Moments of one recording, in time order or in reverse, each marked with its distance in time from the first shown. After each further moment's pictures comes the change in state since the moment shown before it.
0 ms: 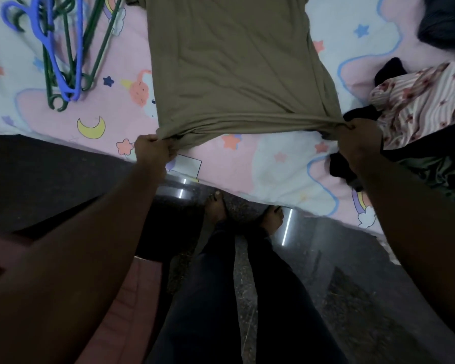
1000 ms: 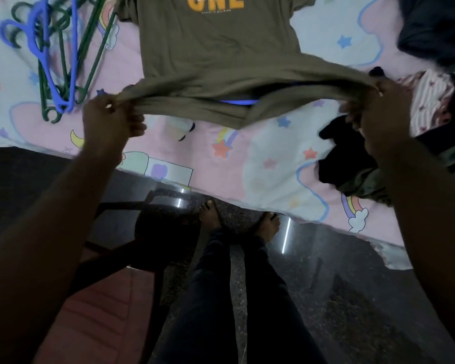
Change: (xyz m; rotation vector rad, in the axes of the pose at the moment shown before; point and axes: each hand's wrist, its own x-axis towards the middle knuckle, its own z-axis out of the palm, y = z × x) left_hand -0.026 0.078 -0.022 0.108 -0.068 0.455; right_hand 0.001 -0.041 -0.063 0.694 0.042 -0.023
